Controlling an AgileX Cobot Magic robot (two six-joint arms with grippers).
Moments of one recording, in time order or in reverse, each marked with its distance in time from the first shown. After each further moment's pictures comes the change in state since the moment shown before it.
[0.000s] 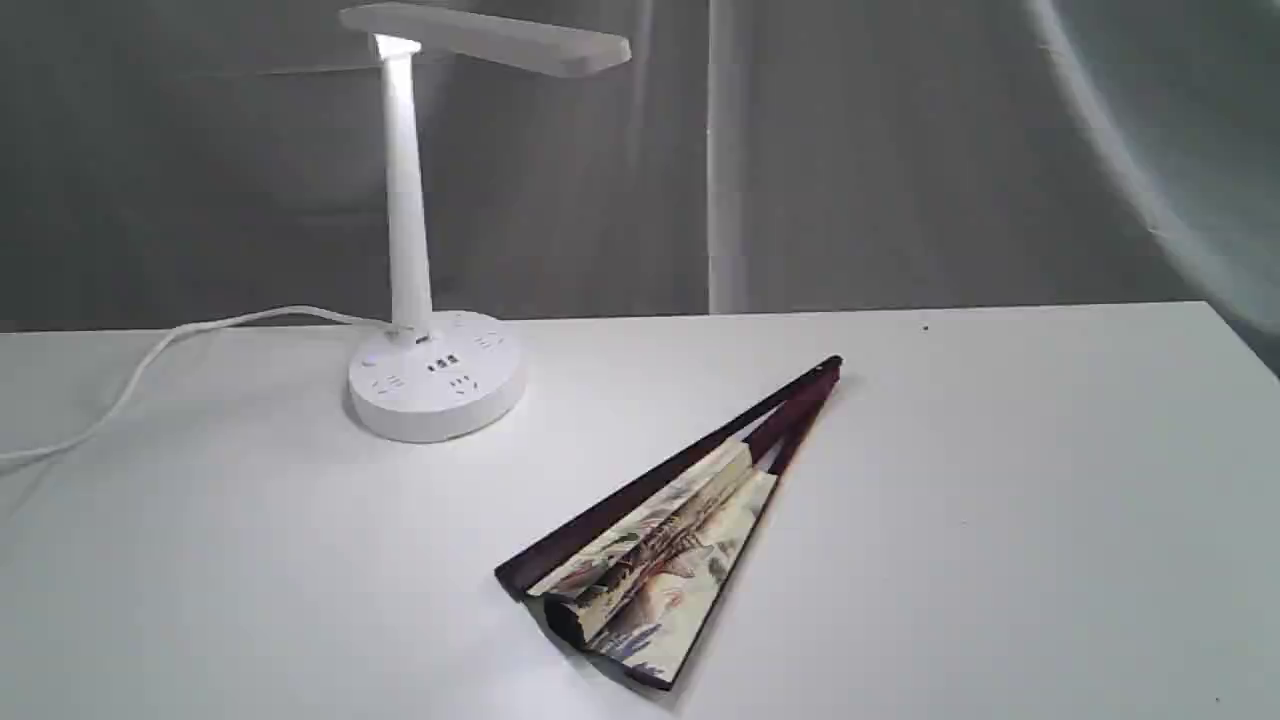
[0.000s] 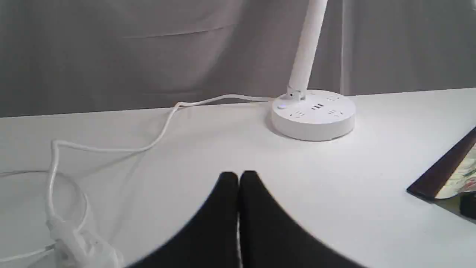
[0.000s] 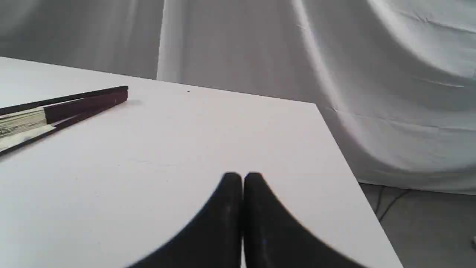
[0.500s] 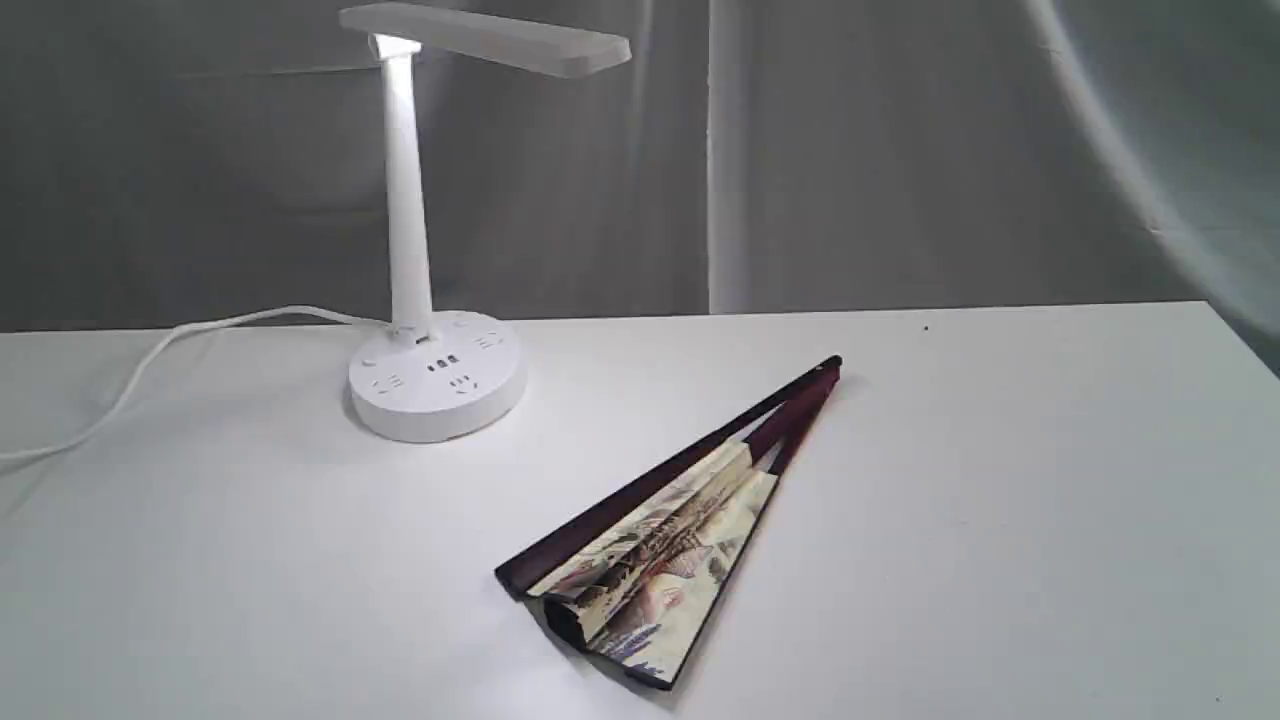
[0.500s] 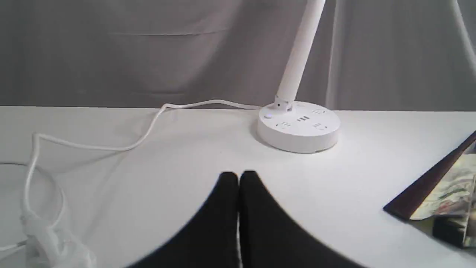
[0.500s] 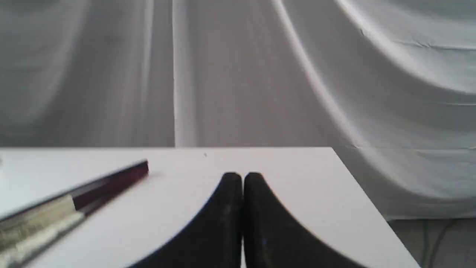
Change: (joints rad) left arm 0.000 0.000 0.000 -0.092 -0.018 0.000; right arm 0.000 0.000 0.000 0.193 -0.155 0.002
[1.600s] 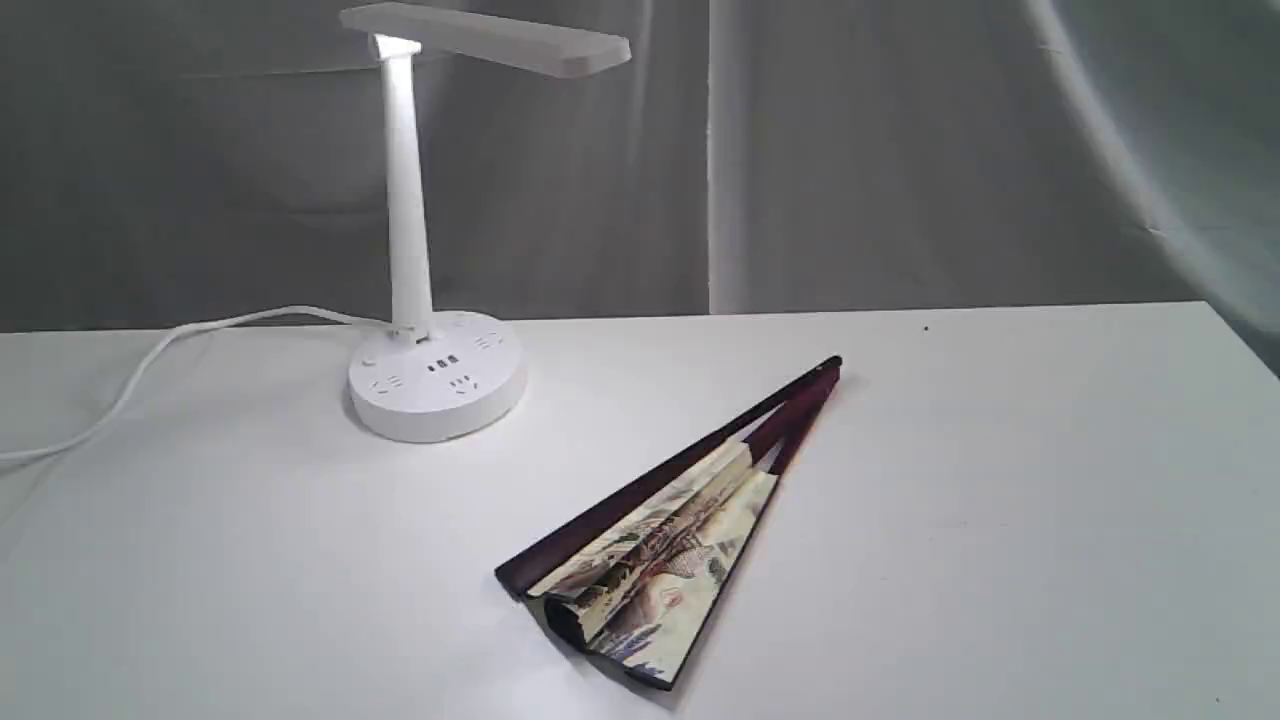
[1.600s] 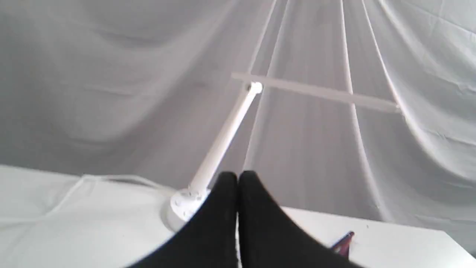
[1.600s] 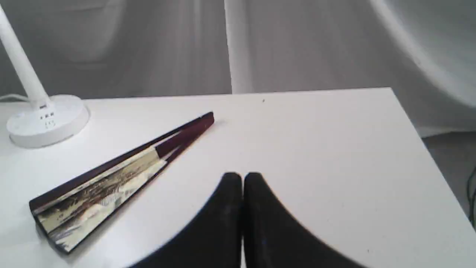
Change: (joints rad) left arm 0.000 -0.004 -0.439 -0.219 0.291 -0.047; right arm 0.000 0.263 -0.505 0.096 0.585 -0.007
